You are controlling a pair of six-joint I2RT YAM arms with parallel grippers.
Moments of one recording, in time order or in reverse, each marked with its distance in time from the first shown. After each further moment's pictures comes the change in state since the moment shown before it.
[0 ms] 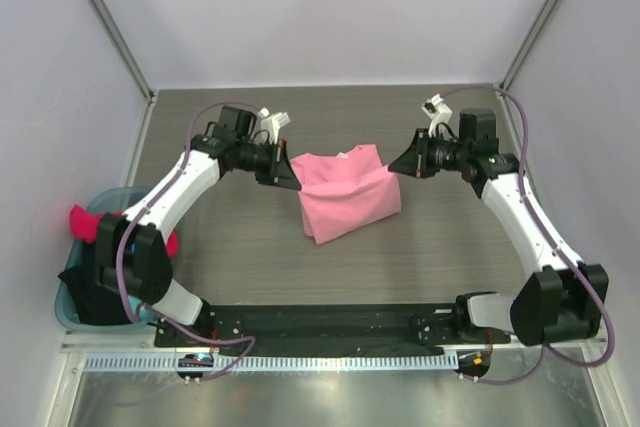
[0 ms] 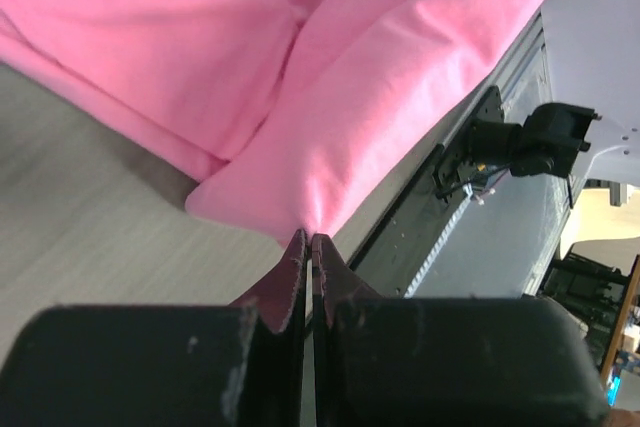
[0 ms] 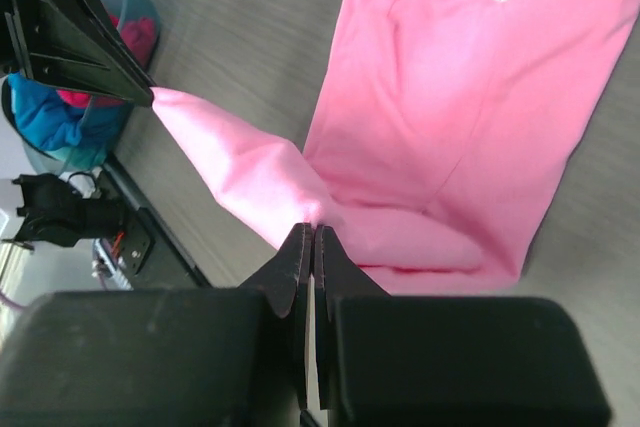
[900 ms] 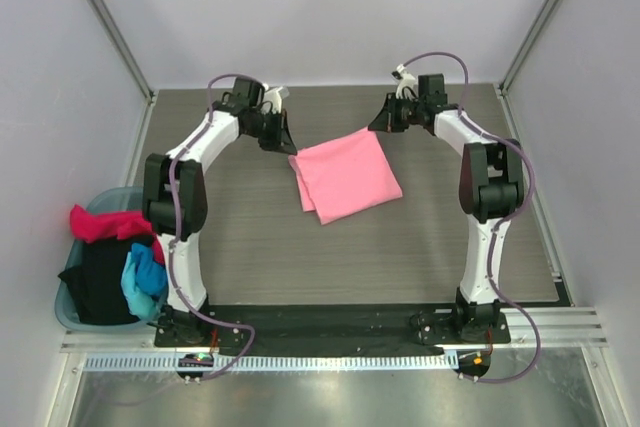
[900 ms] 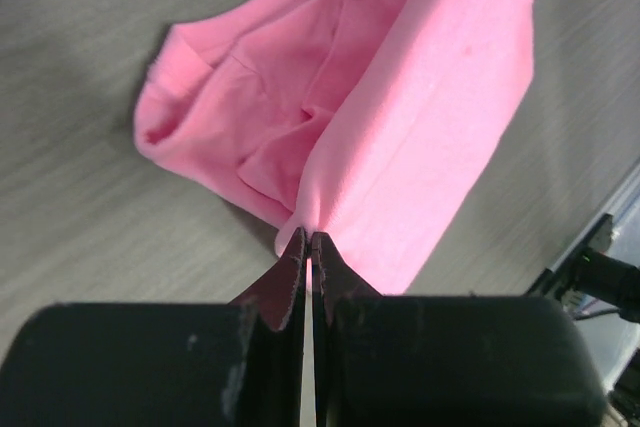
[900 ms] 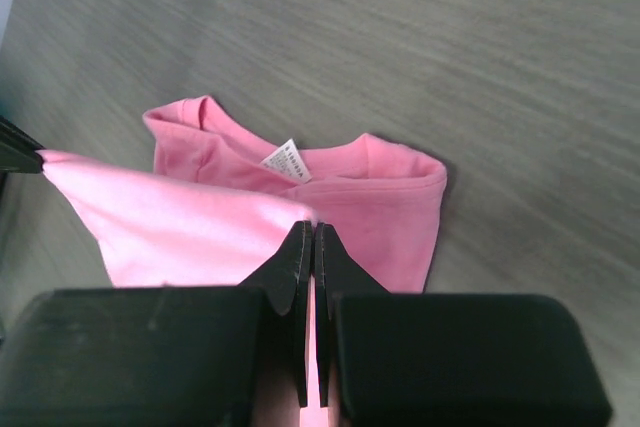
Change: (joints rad) left arm 0.091 0.518 0.453 0.006 -0.159 0.056; right arm 0.004 0.914 0.610 0.253 0.038 -0.050
